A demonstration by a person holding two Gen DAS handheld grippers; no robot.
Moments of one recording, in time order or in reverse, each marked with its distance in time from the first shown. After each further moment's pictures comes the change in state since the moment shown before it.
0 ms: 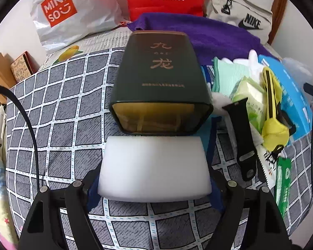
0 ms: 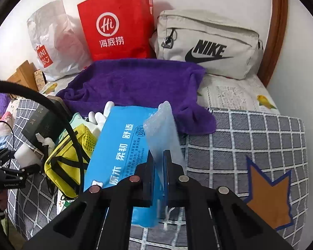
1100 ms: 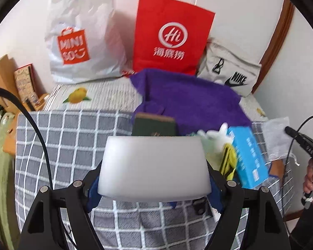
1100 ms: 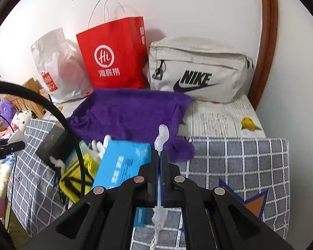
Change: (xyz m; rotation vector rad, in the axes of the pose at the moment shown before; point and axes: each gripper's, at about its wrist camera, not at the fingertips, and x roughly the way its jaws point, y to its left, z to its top) left arm -0.095 0.022 0.065 -0.102 -0.182 -0.141; right arm -0.056 -0.035 0.037 0.016 -0.098 0.028
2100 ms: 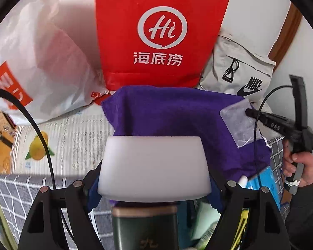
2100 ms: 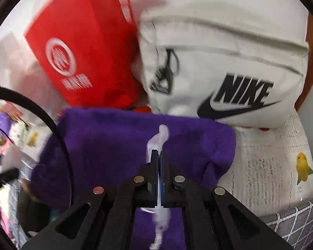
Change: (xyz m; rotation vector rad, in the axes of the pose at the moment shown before) left arm 0.132 -0.022 0.116 0.106 0.097 -0.030; right arm 0.209 -0.002 0.114 0.063 0.145 0.055
